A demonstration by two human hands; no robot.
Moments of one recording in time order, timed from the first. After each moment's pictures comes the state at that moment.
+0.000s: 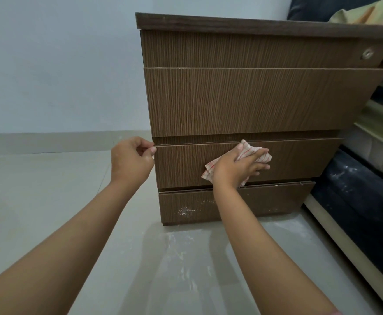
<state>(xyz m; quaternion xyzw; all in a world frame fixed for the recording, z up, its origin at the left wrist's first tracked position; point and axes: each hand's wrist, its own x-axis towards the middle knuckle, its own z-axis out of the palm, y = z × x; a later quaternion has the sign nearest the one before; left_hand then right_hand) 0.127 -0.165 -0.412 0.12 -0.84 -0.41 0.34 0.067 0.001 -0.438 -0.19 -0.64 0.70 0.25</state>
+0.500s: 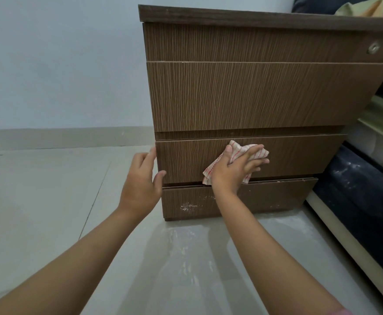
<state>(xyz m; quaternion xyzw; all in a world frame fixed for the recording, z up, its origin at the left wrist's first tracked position) 0.156 -0.157 -0.465 -0.03 -0.89 -0.27 0.36 0.078 0.000 -0.460 -0.11 -0.71 0.66 0.23</state>
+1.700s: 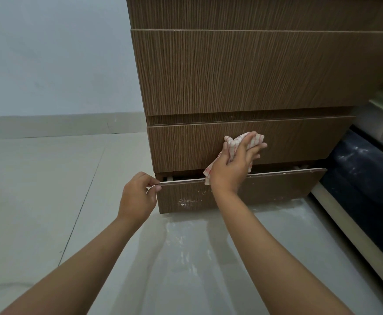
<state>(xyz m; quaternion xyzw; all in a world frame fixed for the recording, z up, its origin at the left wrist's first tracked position) 0.146 -0.165 -0.534 0.05 -0.91 -0.33 0.25 0.085 0.007 -0.483 -0.07 -0.74 0.61 0.26</state>
